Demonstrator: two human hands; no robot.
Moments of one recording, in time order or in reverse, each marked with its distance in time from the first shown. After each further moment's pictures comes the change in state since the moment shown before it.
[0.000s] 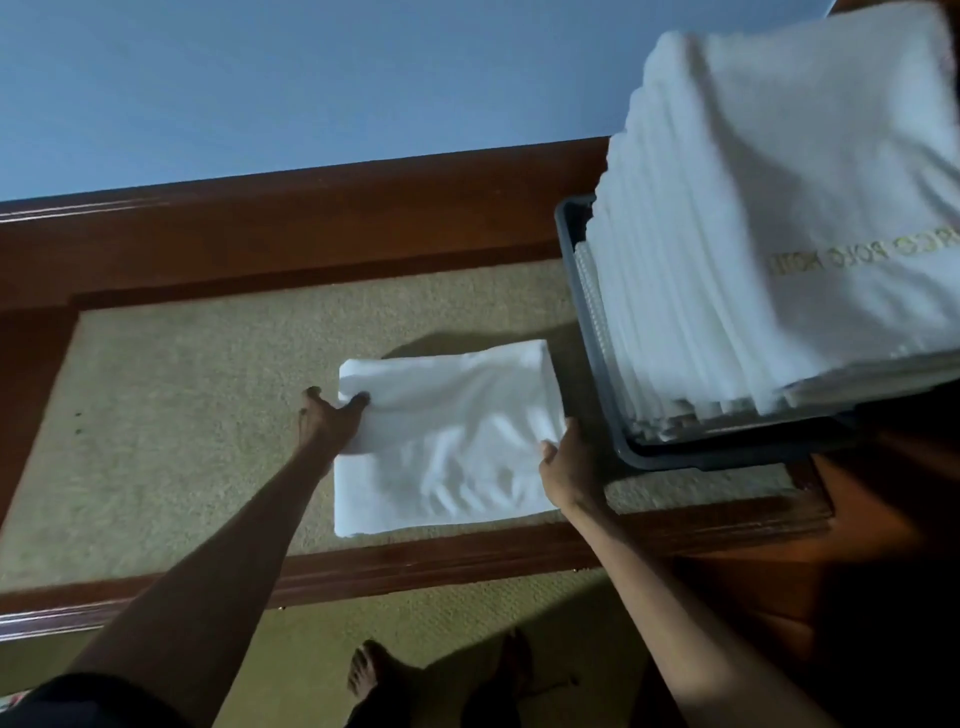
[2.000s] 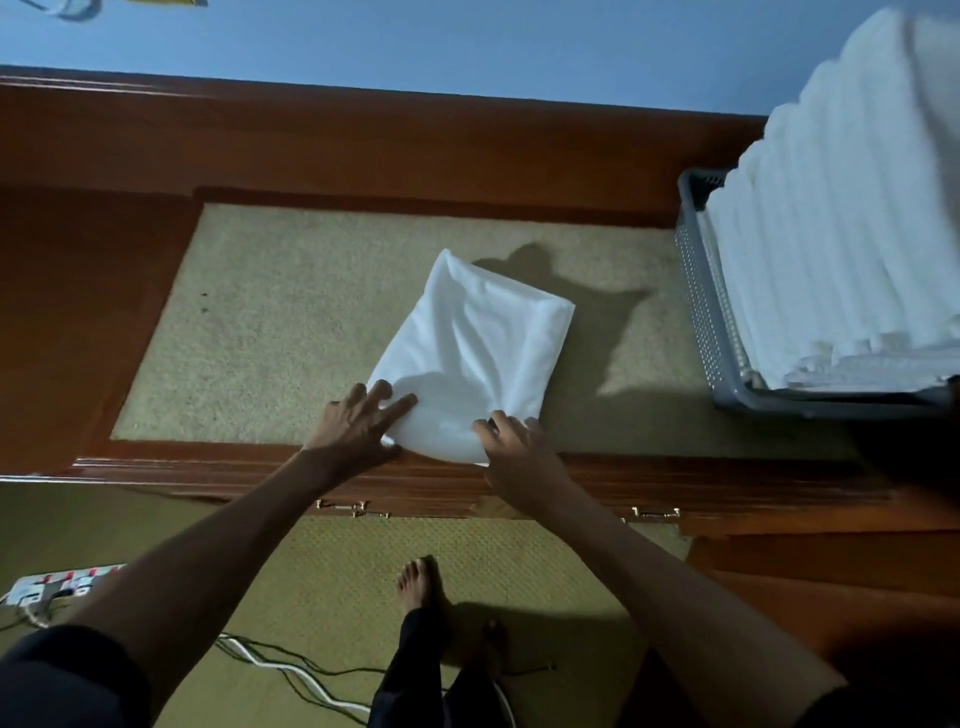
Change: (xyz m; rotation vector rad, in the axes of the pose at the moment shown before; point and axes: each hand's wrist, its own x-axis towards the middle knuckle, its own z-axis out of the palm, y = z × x) left_hand -0.019 -0.197 -0.121 0.916 -0.047 1.005; right_hand -0.142 -0.060 0.156 -0.761 0.003 -1.017
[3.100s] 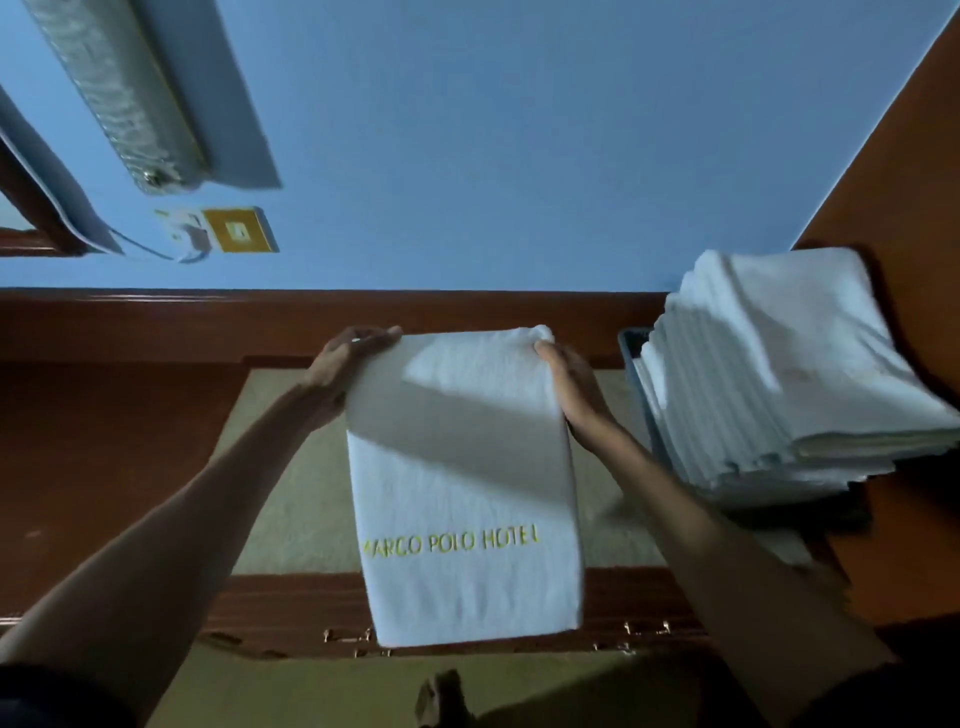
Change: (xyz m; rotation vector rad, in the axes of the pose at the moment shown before) left_hand 0.070 -0.001 -0.297 -1.445 0.284 -0.478; right_hand 0.105 0.078 -0.253 1.172 0.362 0.621
